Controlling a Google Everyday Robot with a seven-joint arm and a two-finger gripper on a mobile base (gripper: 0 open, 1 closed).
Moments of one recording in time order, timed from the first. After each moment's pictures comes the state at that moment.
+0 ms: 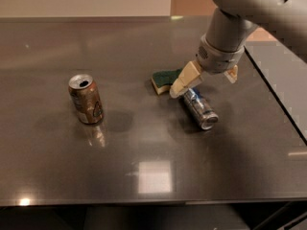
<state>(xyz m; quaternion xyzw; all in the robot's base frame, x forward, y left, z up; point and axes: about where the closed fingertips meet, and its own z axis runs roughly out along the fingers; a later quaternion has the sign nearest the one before) 0.560 -0.141 0.868 -0.19 0.98 0.04 0.08</state>
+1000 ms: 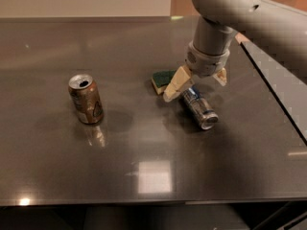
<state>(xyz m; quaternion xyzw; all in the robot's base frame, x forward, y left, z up) 0.573 -0.125 0.843 -0.20 0.98 0.03 0.05</state>
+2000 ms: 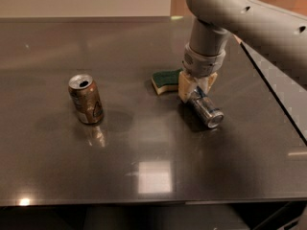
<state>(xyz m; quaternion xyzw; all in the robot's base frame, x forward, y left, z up) 0.576 -0.122 0.837 -0.22 0.97 0.02 0.04</state>
